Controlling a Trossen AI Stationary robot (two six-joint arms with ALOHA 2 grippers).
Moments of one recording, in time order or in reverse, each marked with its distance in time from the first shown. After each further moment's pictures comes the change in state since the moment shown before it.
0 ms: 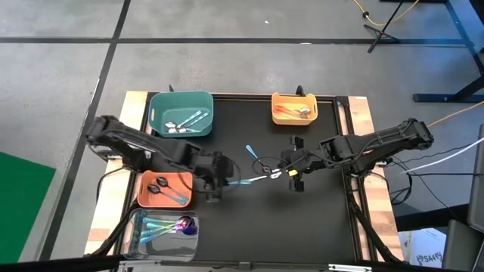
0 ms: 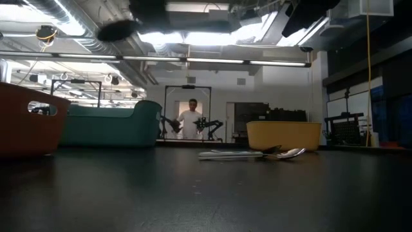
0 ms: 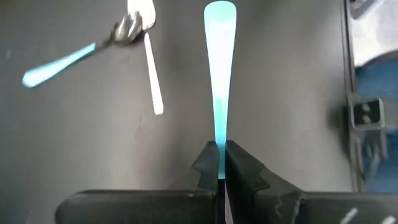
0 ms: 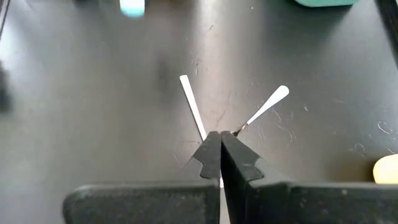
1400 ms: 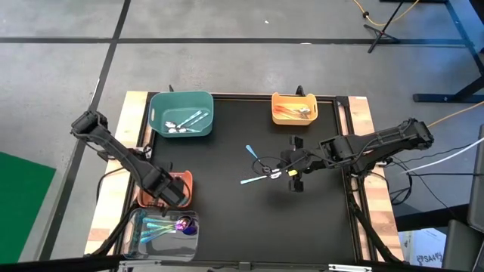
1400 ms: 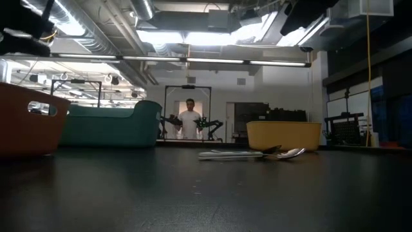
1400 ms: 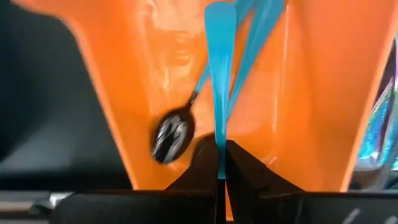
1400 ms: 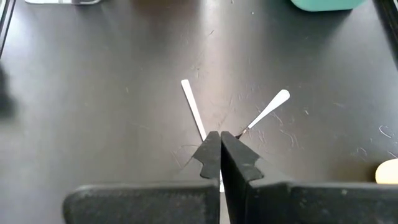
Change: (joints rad) left arm -0.362 -0.203 -0.414 -0.500 0.057 -0.186; right arm 0.000 0.001 0.000 0.016 -0.001 0.001
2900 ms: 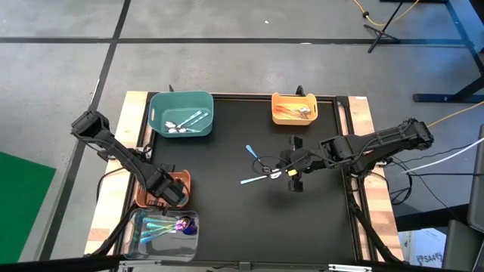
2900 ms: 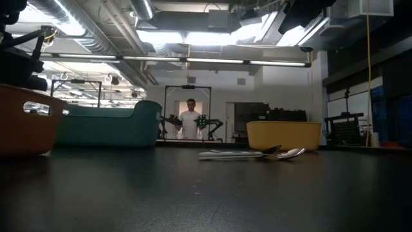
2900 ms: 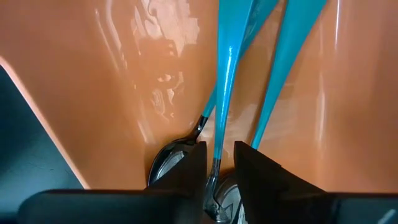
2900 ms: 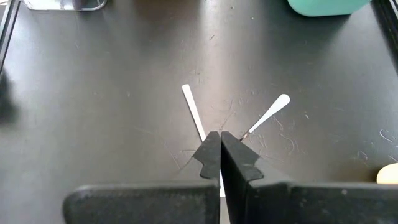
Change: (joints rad) left arm 0.000 0.000 -0.221 0.225 -0.011 0.095; right arm 0.000 0.000 0.000 0.017 0.002 0.000
